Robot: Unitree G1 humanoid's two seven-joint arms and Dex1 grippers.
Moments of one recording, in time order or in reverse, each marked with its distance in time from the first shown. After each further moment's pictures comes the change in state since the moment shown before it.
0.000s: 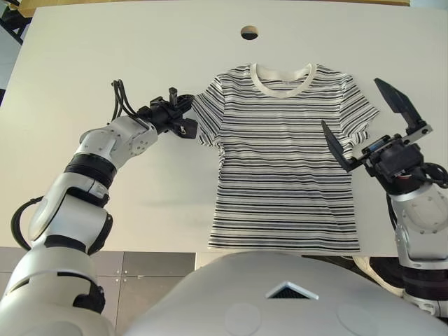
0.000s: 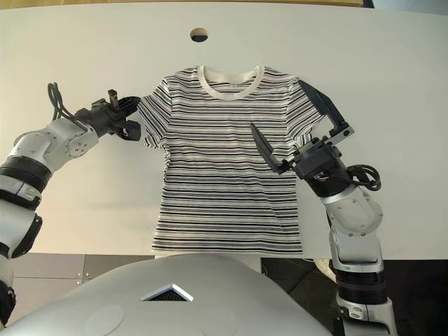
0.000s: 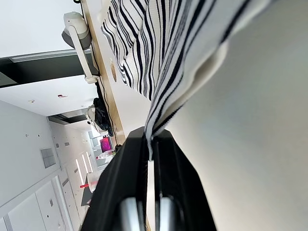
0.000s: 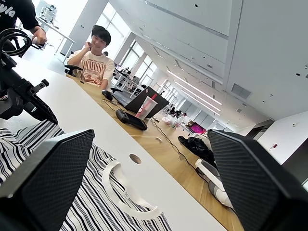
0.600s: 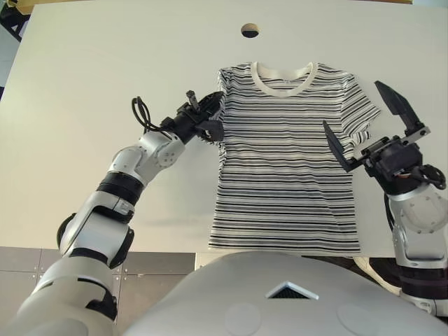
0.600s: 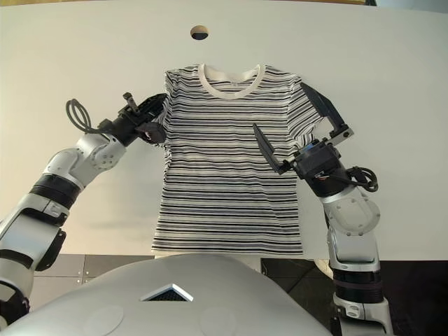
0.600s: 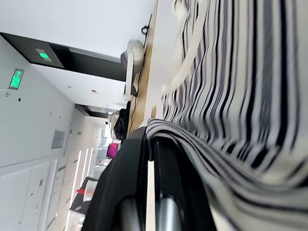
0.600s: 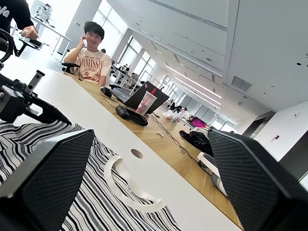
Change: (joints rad) left arm 0.137 -0.158 0.113 -0.192 -0.139 -0.002 0.073; right arm 0.001 0.023 -0.005 0.040 0.010 -0.011 0.007
